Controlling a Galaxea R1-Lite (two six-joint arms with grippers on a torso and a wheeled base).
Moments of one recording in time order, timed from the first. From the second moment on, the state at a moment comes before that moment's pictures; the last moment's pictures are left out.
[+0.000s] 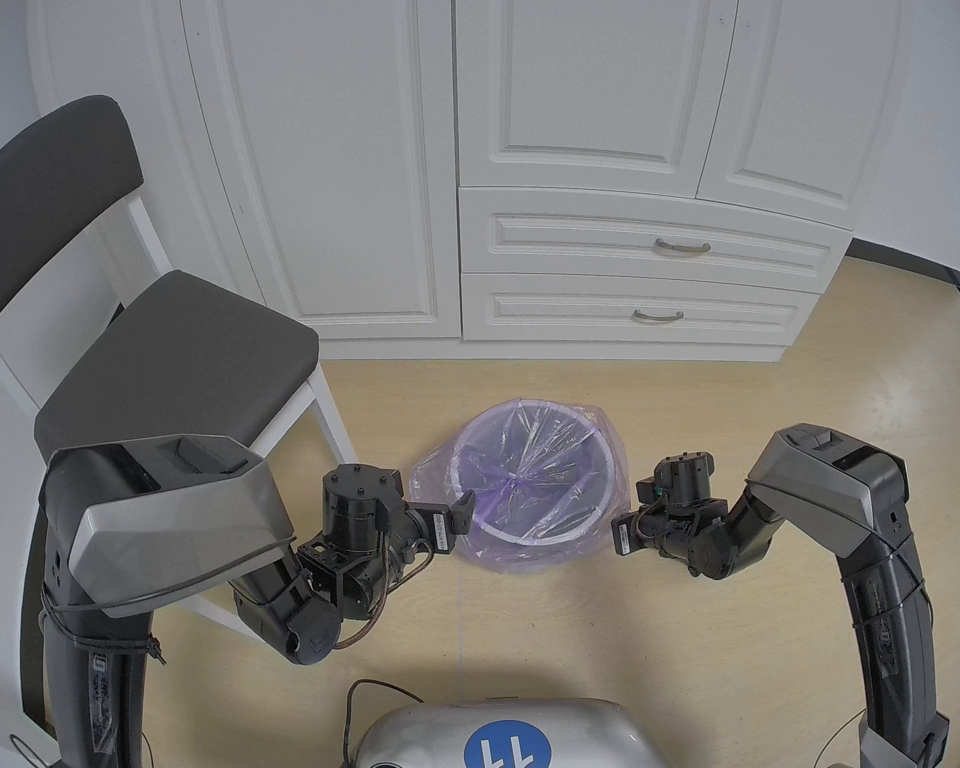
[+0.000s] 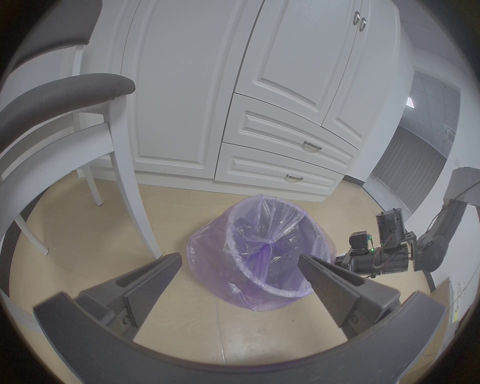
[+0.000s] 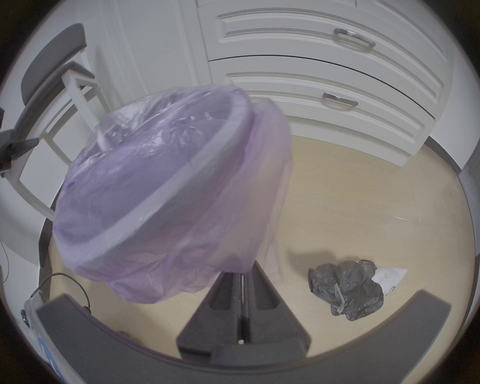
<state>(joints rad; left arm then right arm) -0.56 2.34 -0.83 -1.23 0.21 -0.25 0.28 2.62 -1.27 -0.77 0.02 -0.06</state>
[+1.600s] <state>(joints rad) -0.55 2.38 -0.84 -1.31 0.21 -0.24 0.23 2.97 -2.00 -0.14 -0.13 0.24</state>
